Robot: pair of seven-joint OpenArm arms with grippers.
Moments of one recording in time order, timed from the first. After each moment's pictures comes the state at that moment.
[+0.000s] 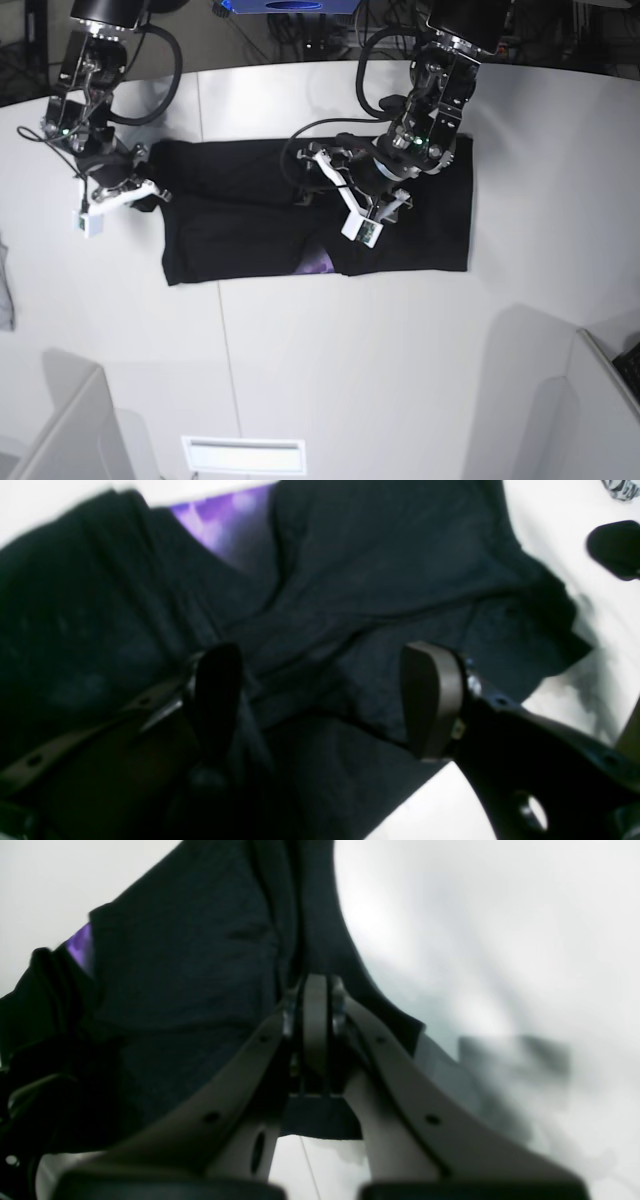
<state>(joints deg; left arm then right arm) 5.8 -8.0 18.1 93.1 -24.4 -9.1 39.0 -11.1 7.9 19.9 99.8 35.1 1.3 -57.1</state>
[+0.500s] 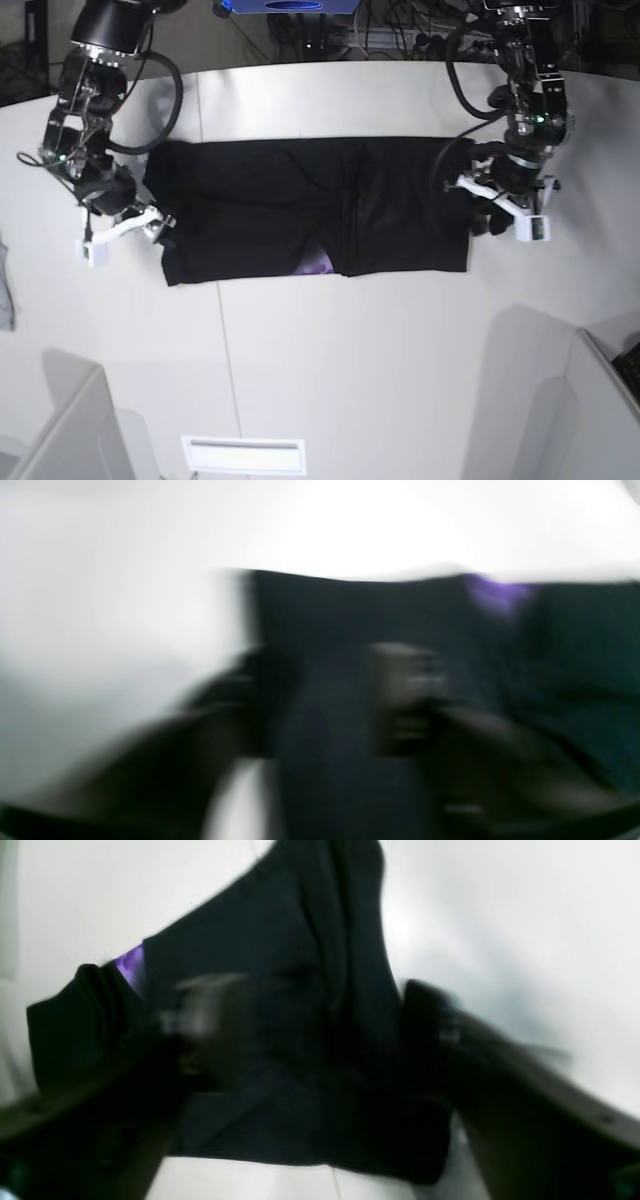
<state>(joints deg) 16.4 -11.1 -17.0 105.4 -24.9 -9.3 38.6 -4.0 7.6 19.7 96.9 35.3 4.5 -61.4</state>
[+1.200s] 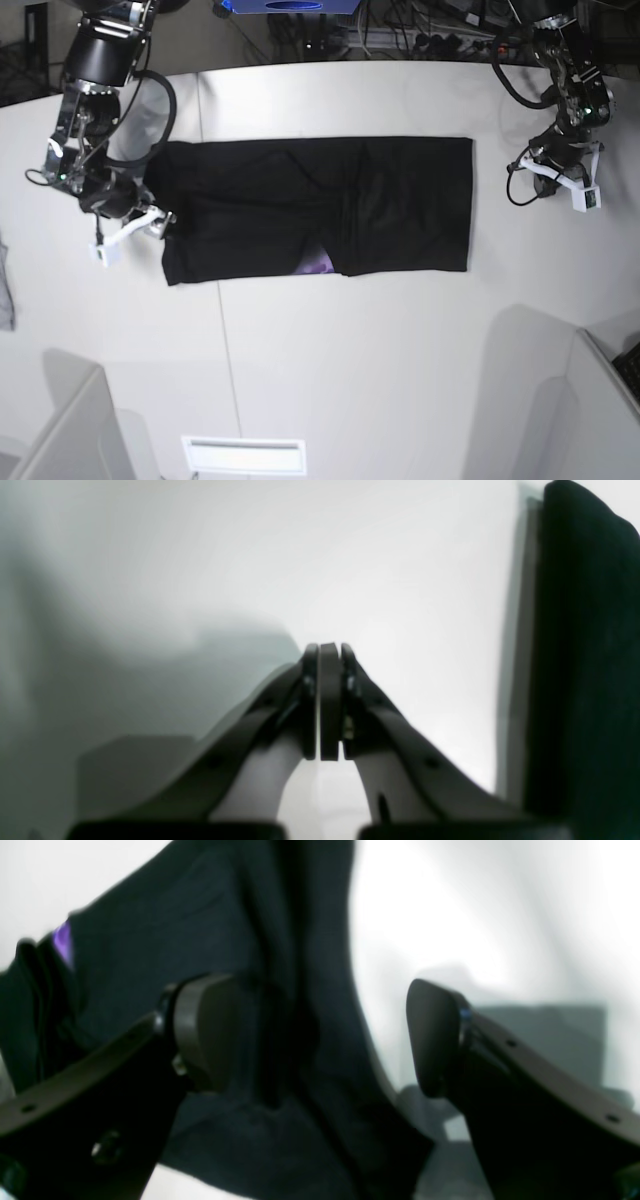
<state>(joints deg) 14.2 -13.3 -32.3 87.9 -24.1 -18.6 38.5 2.0 10.1 19.5 78.0 35.6 16.0 -59.7</state>
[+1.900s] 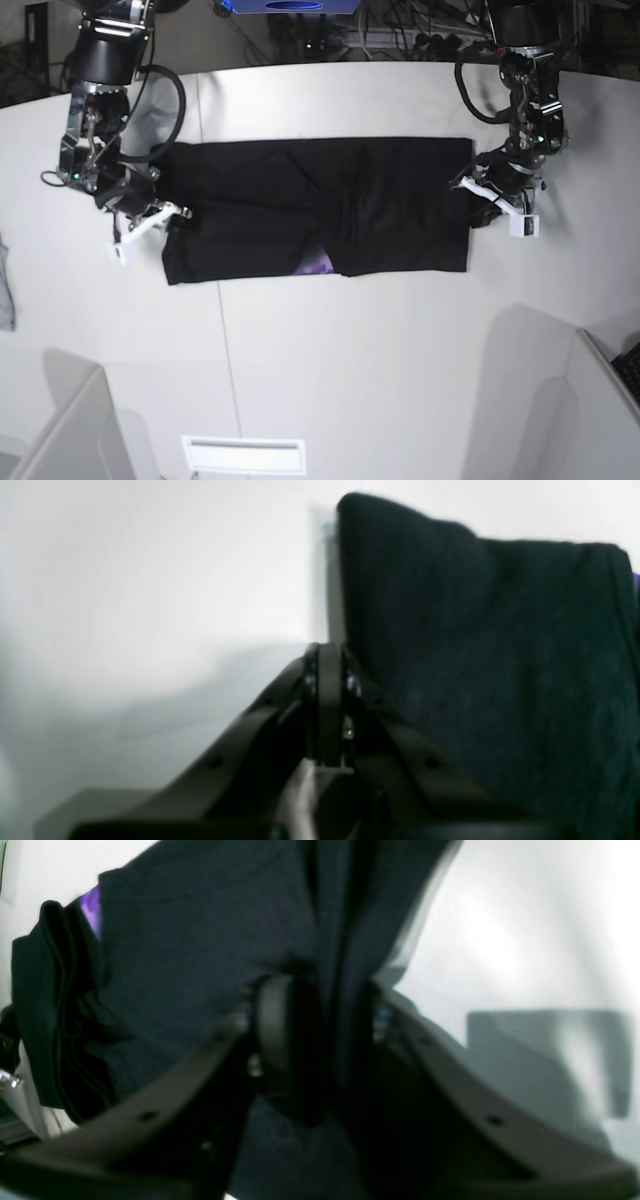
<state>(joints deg) 8.4 -13.8 -14.3 77.3 -26.0 -19.1 26.6 1.8 10.5 15.3 73.2 38.5 17.0 -56.6</state>
